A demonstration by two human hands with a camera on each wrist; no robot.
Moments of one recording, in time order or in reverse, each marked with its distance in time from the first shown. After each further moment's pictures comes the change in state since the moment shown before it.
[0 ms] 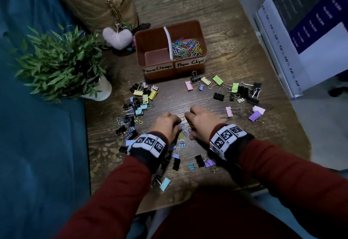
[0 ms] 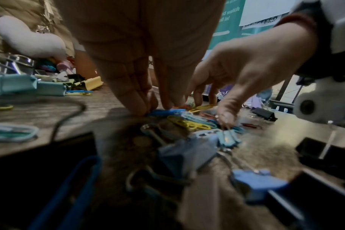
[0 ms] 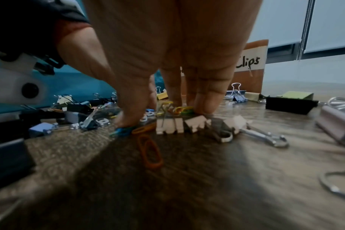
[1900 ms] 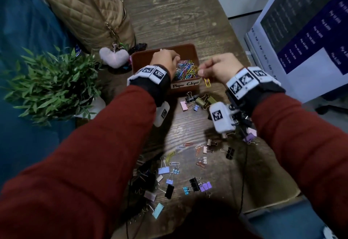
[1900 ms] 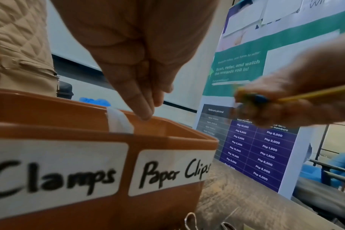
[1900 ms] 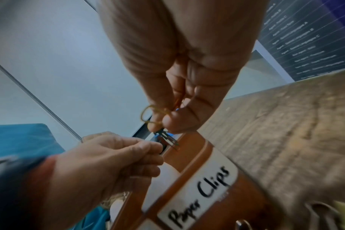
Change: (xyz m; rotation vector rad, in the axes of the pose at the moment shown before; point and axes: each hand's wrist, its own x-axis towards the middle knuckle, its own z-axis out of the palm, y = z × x) left_hand 0.147 0.069 -0.145 -0.105 0.360 0.052; right_hand 0.053 0.065 -0.164 1.162 0.395 0.347
